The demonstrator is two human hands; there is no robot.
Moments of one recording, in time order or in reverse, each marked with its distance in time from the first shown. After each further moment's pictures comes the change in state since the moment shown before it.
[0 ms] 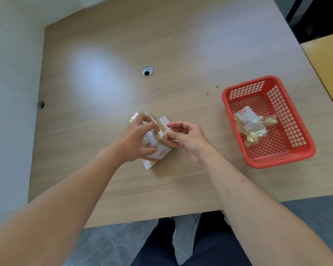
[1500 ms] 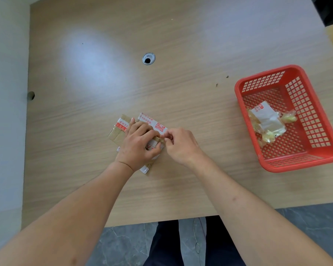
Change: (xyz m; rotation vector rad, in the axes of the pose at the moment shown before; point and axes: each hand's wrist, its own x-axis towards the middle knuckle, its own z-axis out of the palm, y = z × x) left_hand 0.006 -0.050 0.074 0.144 0.364 0.106; right_hand 0.026 0.029 0.028 -1.190 0.069 -0.123
